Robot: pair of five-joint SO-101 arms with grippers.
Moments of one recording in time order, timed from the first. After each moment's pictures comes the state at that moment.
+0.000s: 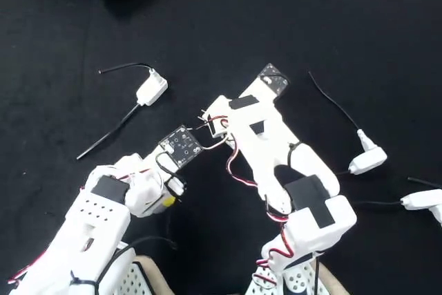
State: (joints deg) left arm 13.6 -53.1 74.9 52.1 -32.6; right arm -20.5 9.5 29.6 45.3 -62.7
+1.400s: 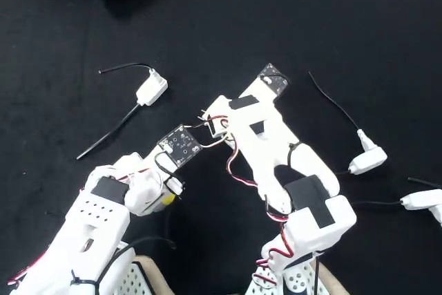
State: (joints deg) left arm 13.1 -53.1 76.1 49.5 -32.6; right arm -20.5 9.5 29.6 45.3 -62.7
